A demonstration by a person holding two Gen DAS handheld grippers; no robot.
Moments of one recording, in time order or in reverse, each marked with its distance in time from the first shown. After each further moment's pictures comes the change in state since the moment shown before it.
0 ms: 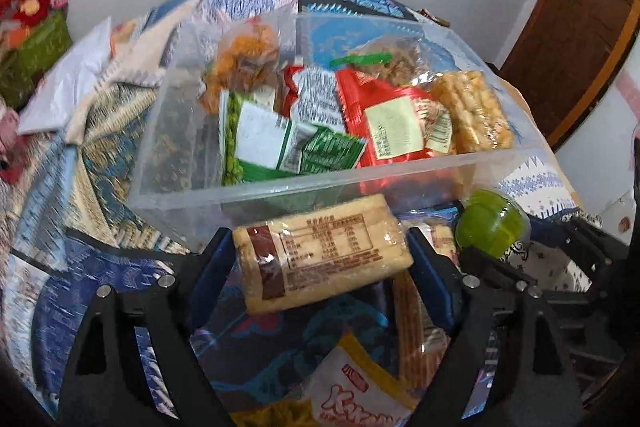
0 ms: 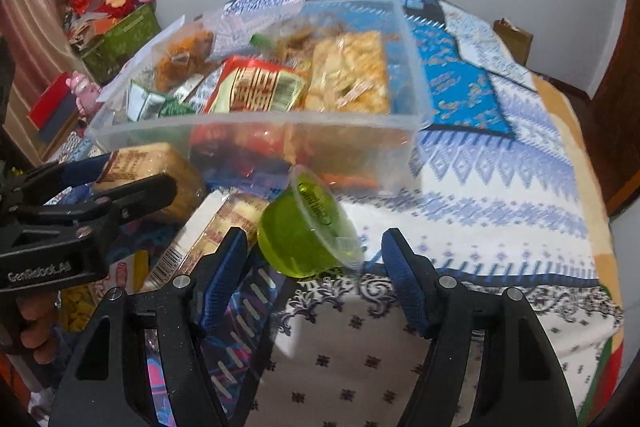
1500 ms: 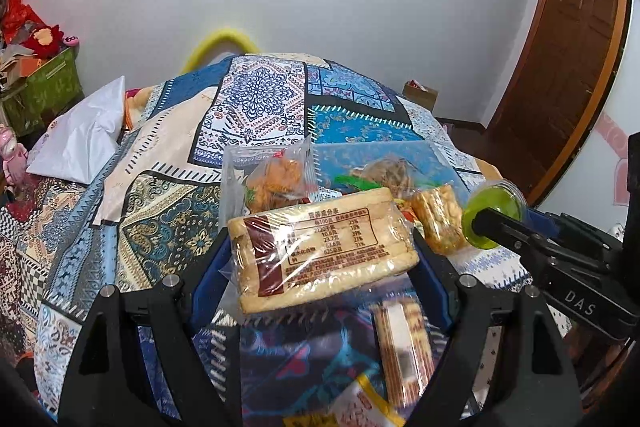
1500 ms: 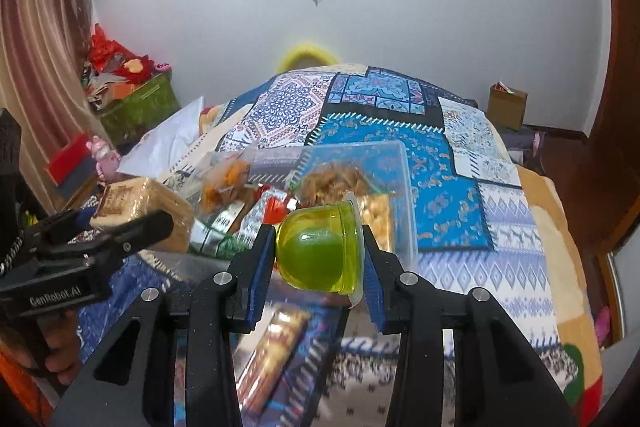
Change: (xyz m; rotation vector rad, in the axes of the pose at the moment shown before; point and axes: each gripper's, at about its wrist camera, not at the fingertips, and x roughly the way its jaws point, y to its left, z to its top) left arm -0.076 0.013 0.041 0.014 -0.251 -0.027; right arm -0.057 0.015 0.060 0.016 -0.267 0.023
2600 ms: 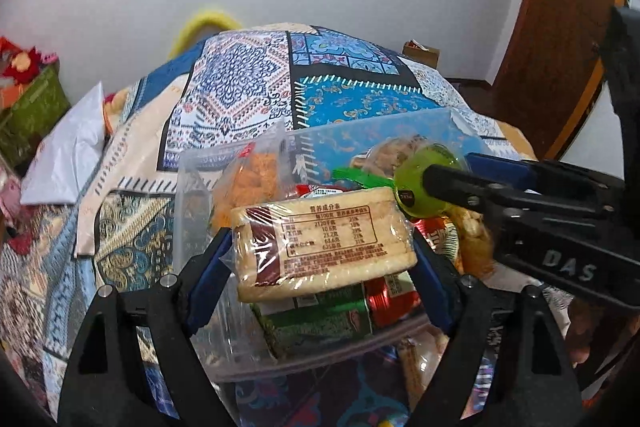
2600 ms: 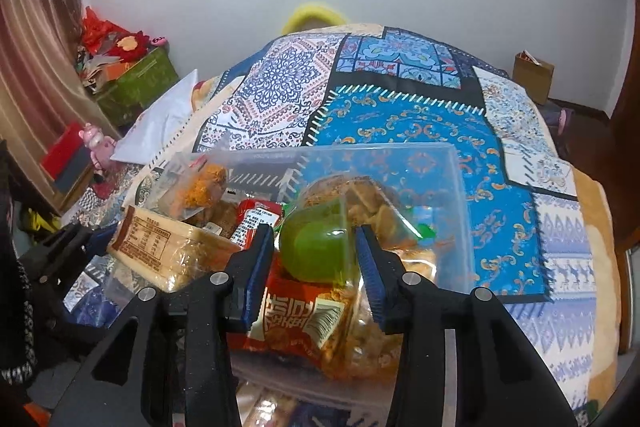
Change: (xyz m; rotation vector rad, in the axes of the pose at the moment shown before) left arm 0.068 -0.011 0.015 0.099 0.111 0.027; right arm 0.066 -0.009 0.029 0.020 0.131 0.052
